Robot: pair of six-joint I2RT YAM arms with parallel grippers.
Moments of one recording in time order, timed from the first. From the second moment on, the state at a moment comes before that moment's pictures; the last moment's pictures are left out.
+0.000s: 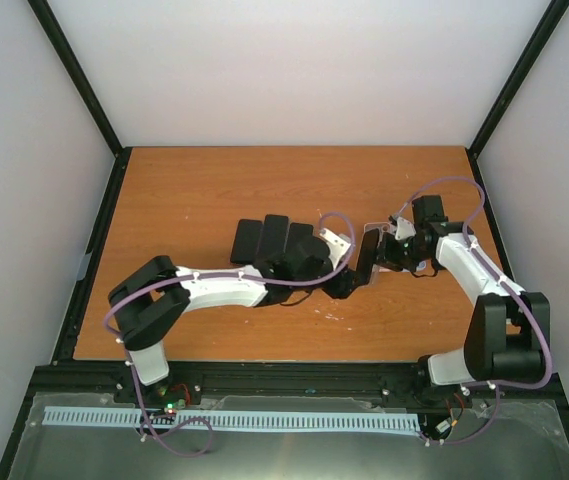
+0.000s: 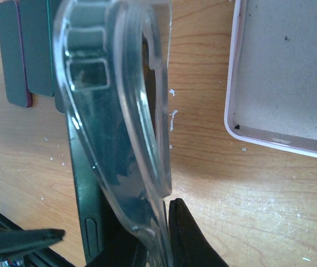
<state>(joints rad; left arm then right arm) -1.03 1.76 1.05 0.21 0.13 -0.43 0.06 1.40 0.93 -0.74 -0.55 0.27</state>
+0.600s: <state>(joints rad) -1.19 1.90 1.26 0.09 -0.25 -0.25 0.06 1.42 0.93 -0.74 -0.55 0.28</state>
